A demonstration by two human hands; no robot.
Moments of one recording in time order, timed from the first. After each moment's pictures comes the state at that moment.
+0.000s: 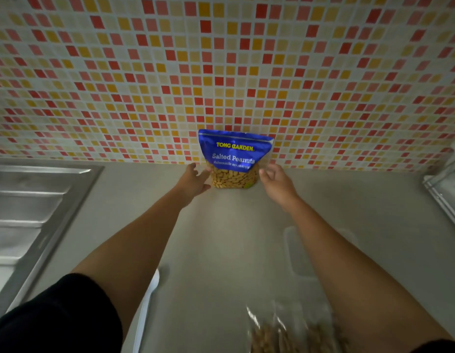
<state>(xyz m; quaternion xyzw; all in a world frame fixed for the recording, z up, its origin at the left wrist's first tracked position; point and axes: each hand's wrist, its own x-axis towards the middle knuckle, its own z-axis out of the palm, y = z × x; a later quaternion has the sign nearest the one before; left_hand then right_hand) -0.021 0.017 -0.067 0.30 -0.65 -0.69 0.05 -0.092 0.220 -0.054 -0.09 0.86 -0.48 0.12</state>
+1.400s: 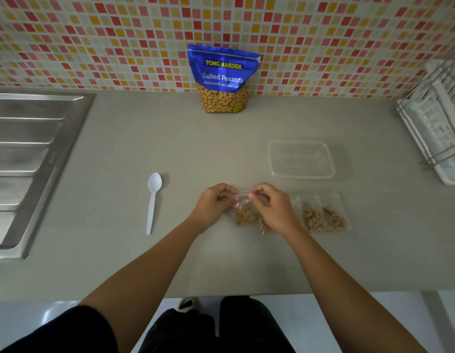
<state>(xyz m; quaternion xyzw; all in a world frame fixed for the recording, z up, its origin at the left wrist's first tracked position) 0.198 0.170 -0.109 0.18 -0.73 -0.66 -0.06 0.141 0.336 -0.105 -0.18 0.87 -0.45 0.12</state>
